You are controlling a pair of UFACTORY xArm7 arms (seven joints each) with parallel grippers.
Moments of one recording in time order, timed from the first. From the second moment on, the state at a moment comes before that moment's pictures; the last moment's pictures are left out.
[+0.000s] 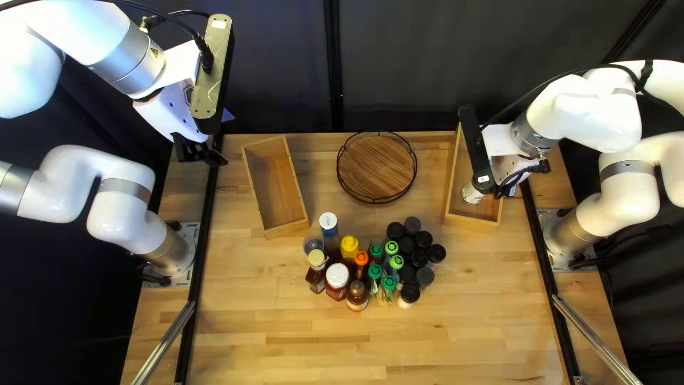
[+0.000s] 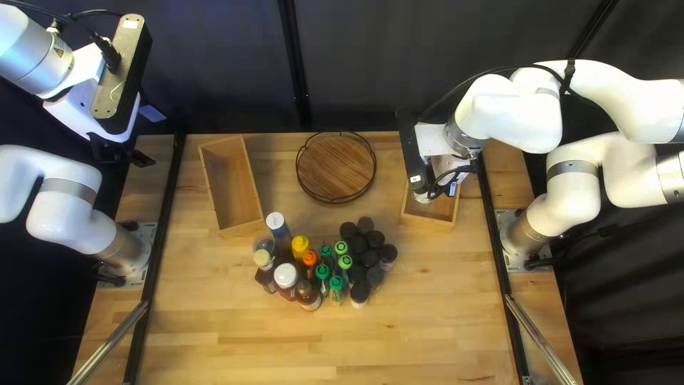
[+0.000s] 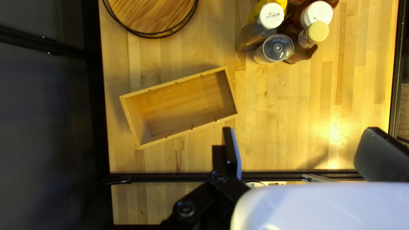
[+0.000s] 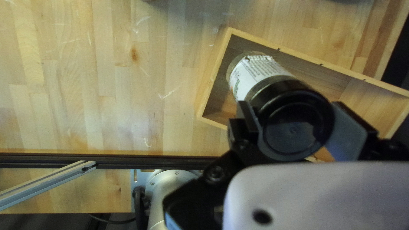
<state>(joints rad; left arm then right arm) -0.06 -0.88 0.12 1.01 0.09 1.53 0.09 2.92 0.76 -3.11 0.55 -0.05 1.18 -0.28</state>
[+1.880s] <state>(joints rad) -0.06 -0.88 0.12 1.01 0.09 1.53 0.09 2.57 0.60 -3.11 0.70 -0.01 1.19 -0.44</state>
